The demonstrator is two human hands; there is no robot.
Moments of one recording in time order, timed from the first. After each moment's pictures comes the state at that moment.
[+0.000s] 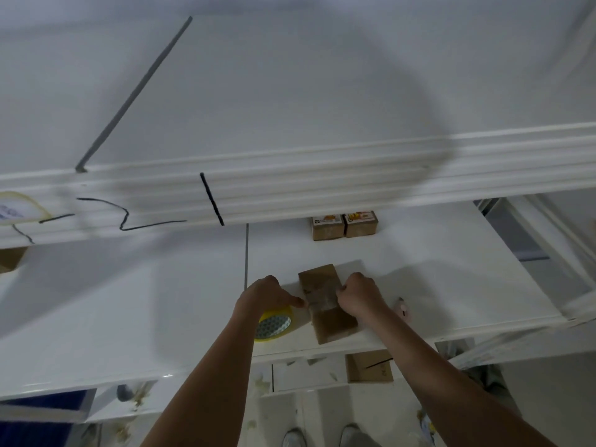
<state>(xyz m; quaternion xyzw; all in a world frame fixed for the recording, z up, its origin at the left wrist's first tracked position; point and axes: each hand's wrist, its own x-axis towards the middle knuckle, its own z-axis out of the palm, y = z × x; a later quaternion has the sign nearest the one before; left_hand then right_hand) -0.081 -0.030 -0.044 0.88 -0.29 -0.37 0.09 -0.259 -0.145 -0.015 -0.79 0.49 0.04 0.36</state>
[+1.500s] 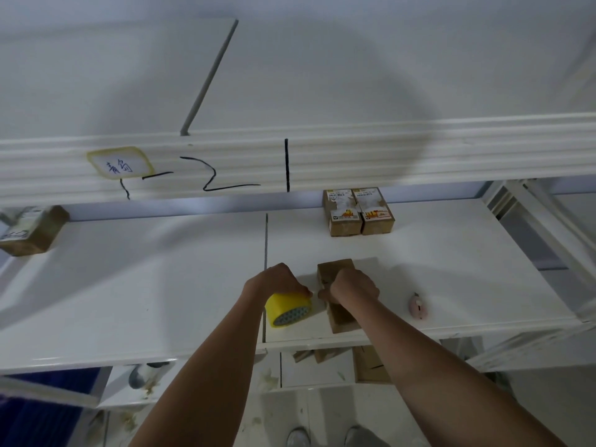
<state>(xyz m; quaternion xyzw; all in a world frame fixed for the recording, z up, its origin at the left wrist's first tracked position) -0.059 -0.014 -0.037 0.86 -0.33 -0.39 0.08 -0.201 -0.105 -0.022 -0.79 0.56 0.20 0.17</state>
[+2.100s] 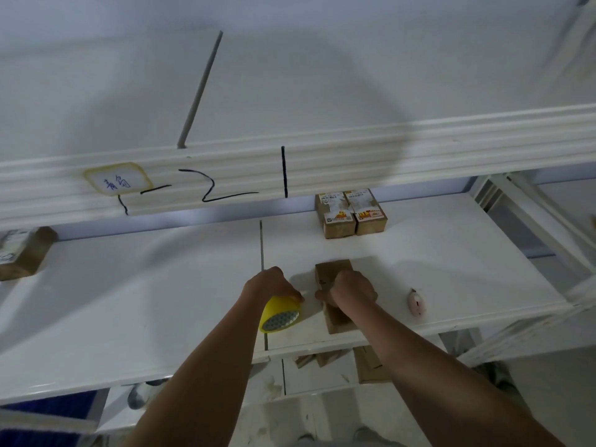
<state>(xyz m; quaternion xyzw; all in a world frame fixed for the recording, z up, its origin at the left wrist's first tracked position) -0.052 -0.014 -0.030 0.88 -0.33 -0.35 0.01 -0.204 -0.100 -0.026 -0.76 0.59 0.13 0.21</state>
